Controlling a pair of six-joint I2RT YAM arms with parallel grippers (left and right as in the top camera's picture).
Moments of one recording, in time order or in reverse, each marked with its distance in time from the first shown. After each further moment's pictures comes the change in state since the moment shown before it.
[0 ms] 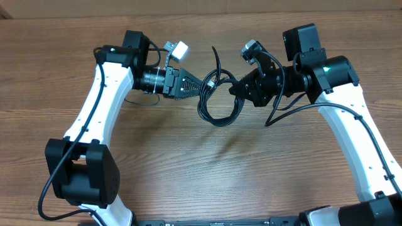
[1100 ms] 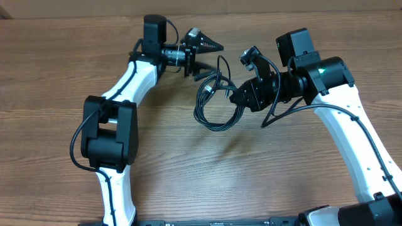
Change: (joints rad) left arm -0.067 0.329 0.002 1.318 0.042 -1.616; right arm 0.035 0.000 0.002 -0.090 0.082 0.154
